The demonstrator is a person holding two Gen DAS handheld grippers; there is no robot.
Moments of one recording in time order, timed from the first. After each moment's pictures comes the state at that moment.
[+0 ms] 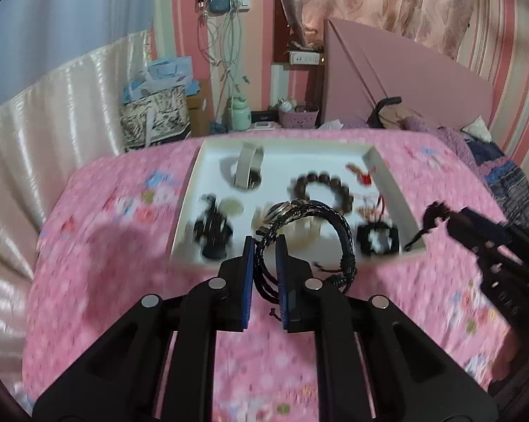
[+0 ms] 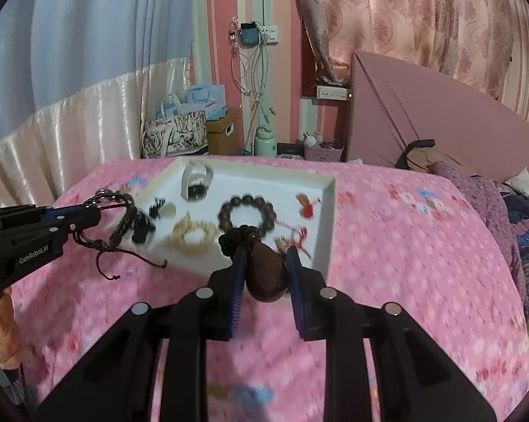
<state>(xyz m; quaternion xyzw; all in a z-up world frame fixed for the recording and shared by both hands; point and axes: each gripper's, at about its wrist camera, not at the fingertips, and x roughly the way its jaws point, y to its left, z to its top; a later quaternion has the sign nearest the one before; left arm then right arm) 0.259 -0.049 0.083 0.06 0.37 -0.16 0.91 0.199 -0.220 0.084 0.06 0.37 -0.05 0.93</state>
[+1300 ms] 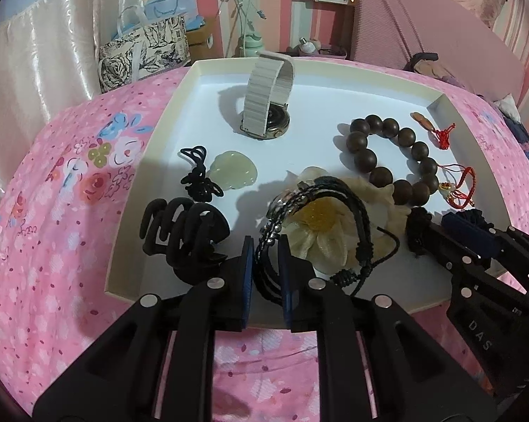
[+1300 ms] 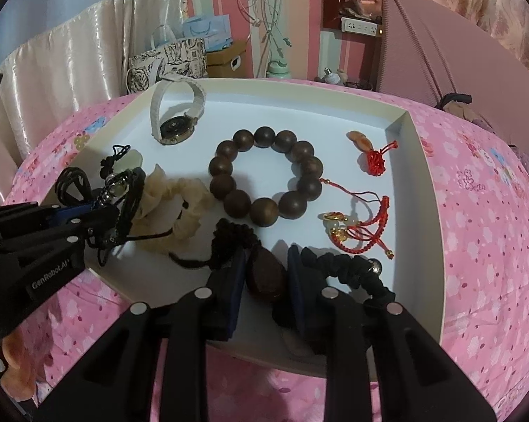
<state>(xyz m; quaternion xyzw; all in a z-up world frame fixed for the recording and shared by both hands) 0.346 -0.074 -0.031 0.08 0.47 -0.12 0.87 0.300 -0.206 -0.034 0.07 0.47 -0.02 0.88</state>
